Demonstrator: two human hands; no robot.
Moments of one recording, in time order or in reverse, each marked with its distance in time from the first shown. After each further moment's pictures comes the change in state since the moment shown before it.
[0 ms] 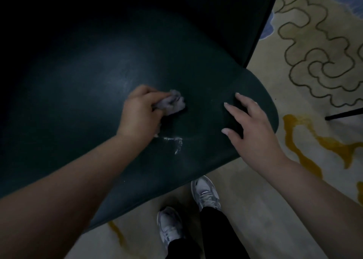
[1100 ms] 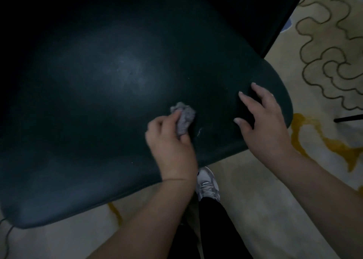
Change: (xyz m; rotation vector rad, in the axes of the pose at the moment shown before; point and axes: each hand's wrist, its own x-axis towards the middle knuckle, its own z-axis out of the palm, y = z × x) left_hand -0.091 0.034 0.056 -0.104 0.408 -0.390; right_hand -0.002 -0.006 0.007 -0.036 0.034 0.030
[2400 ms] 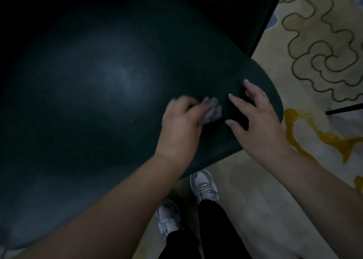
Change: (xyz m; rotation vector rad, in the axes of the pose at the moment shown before) left_hand 0.045 0.017 0.017 0.158 -0.403 0.625; right_hand 0.001 0.006 -0.005 0.061 -0.013 -0.036
